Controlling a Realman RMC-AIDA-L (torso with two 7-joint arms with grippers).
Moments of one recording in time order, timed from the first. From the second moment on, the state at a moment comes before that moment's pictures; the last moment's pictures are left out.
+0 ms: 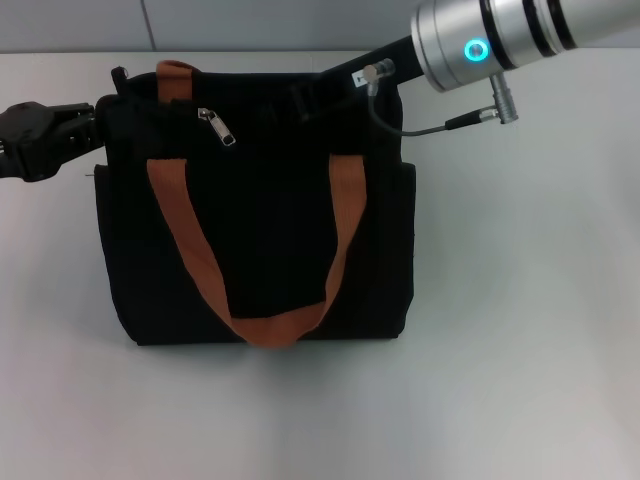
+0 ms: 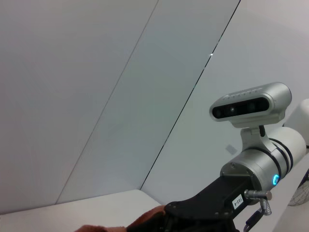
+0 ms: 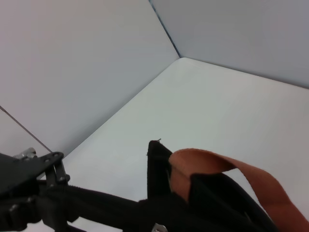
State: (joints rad) left arm -0.48 -1.98 0.50 0.79 1.86 1.87 -1.75; right arm 0.92 2.07 -1.26 -0.85 -1.98 -1.25 2.42
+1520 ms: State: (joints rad) left arm -0.50 -2.00 0.51 0.79 1.85 1.89 -1.75; right arm 1.02 2.08 -1.29 -0.71 -1.86 -1.26 2.35
